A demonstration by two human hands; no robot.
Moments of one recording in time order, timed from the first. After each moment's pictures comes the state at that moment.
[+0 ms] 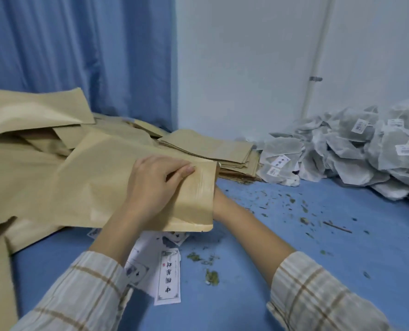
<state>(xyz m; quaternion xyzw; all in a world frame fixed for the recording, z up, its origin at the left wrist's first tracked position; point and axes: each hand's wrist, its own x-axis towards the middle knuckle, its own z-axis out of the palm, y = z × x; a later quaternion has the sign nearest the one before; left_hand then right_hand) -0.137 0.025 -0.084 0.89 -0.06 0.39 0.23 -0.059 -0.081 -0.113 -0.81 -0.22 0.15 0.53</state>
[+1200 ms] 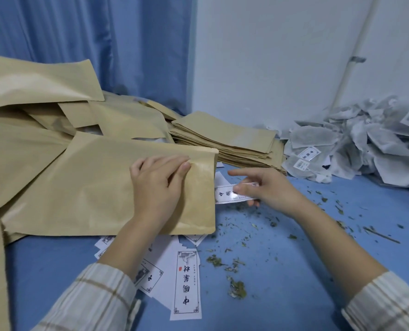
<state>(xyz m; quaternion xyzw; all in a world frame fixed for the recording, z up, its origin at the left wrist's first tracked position) -0.121 0.047 -0.133 0.84 0.04 0.46 0.27 -0.022 -0.153 -0.125 -0.82 -0.30 0.07 0.48</state>
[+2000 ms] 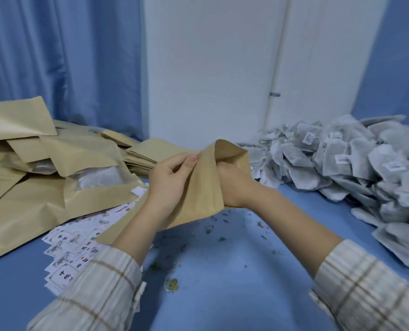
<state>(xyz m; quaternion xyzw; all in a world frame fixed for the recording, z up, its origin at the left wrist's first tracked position) -0.119 -0.068 -0.057 0.71 -0.10 0.31 0.62 -0.084 -0.203 -0.033 -0.90 -0.39 -0.09 0.16</state>
